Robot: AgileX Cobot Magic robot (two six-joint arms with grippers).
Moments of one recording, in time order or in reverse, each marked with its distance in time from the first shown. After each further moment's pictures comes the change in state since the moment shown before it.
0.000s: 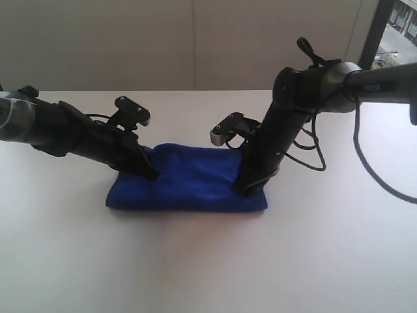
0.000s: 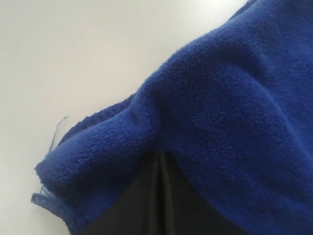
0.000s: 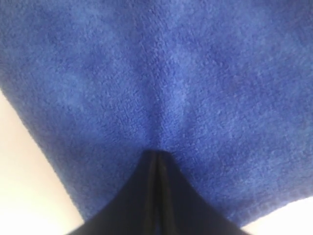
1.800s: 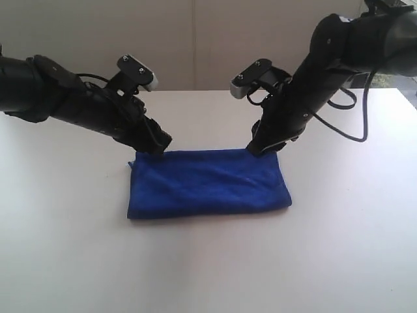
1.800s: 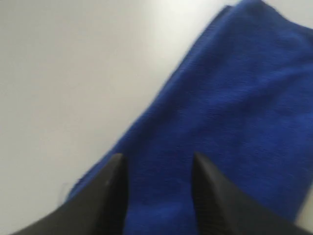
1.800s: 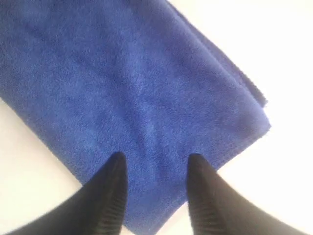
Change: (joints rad) left arm -0.022 -0.222 0.010 0.104 0.209 -0.065; right arm -0.034 -0.281 0.097 -0.049 -0.103 0.095
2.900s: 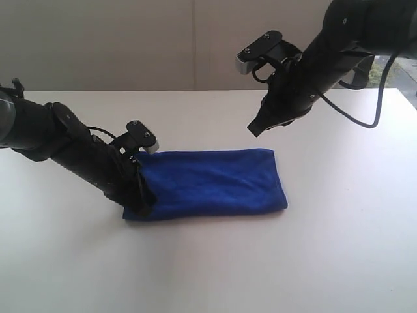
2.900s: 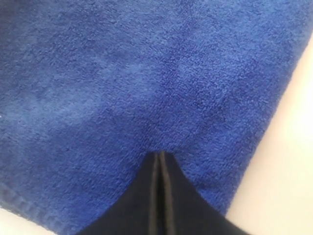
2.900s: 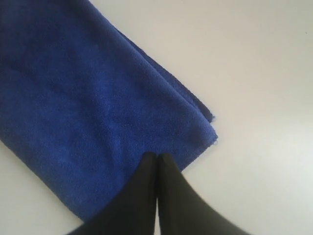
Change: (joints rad) left arm -0.002 0.092 0.127 0.180 0.078 -0.074; right arm 0.000 -0.077 0.000 -0.039 -0.054 0.062
